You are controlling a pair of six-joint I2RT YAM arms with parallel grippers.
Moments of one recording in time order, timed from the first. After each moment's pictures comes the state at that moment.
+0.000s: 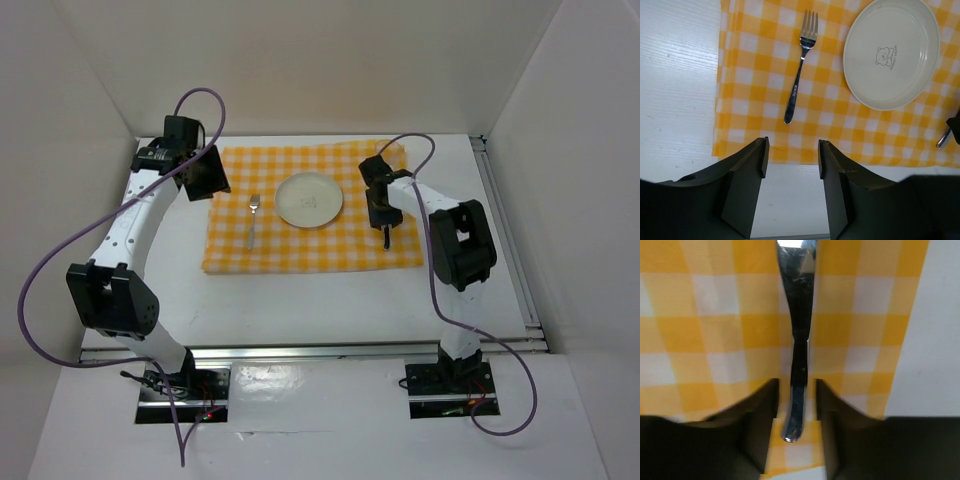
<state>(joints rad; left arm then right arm) -0.09 1.62 1.64 -0.92 0.02 -0.43 0.36 2.02 1.51 -0.69 0.32 0.25</state>
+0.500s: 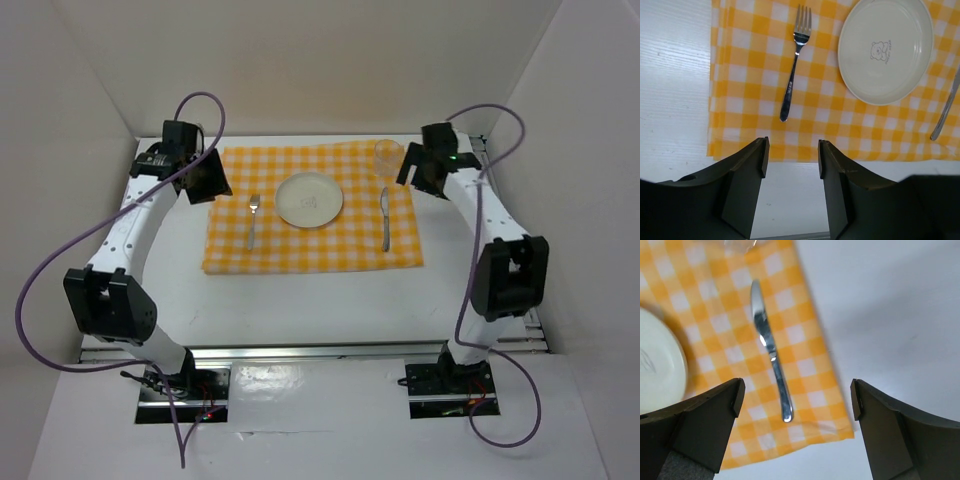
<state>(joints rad) -0.09 1.60 1.60 -0.89 0.04 -0.43 0.17 1.75 1.53 -0.68 0.24 0.42</state>
